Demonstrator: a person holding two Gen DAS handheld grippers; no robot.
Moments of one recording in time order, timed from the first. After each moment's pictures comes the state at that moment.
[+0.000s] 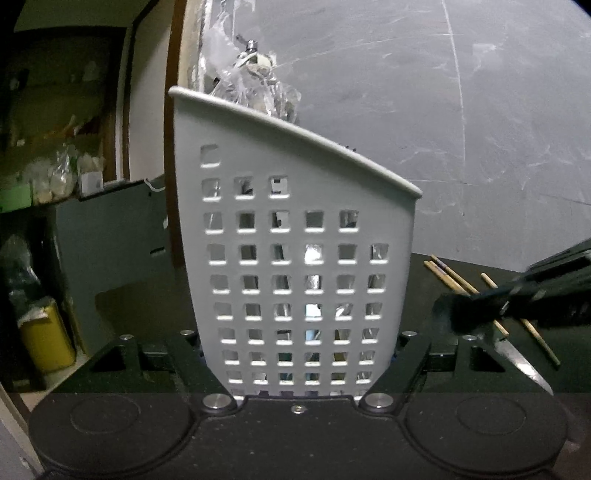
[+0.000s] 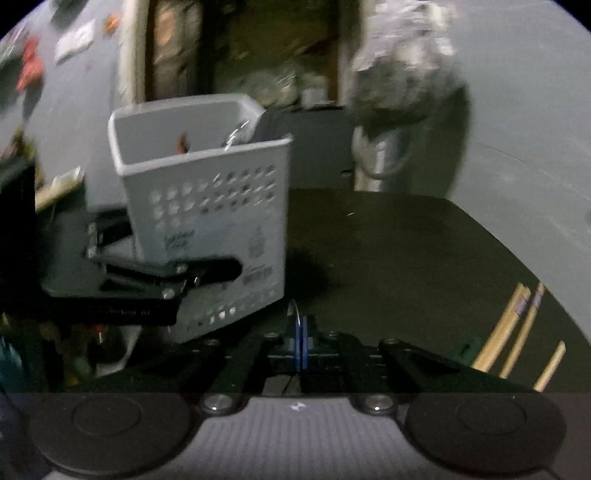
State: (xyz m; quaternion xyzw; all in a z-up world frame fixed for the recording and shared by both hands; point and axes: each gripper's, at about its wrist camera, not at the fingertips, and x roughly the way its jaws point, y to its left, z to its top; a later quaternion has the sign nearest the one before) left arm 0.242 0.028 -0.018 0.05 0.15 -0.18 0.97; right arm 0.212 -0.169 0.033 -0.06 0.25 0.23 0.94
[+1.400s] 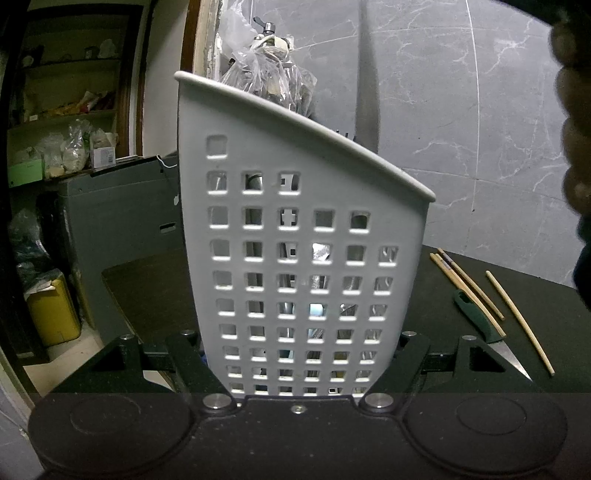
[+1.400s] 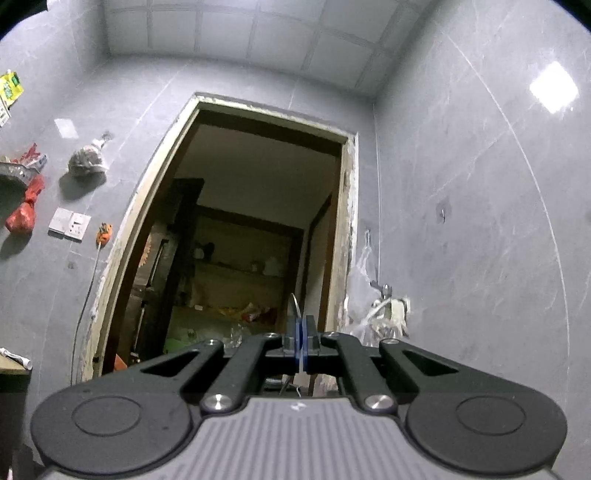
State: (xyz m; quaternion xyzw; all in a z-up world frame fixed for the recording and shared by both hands) left arm 0.248 0.022 -0.008 0.03 0.18 -0.16 0.97; right arm 0.174 -0.094 0.138 -0.04 -0.21 0.15 0.97
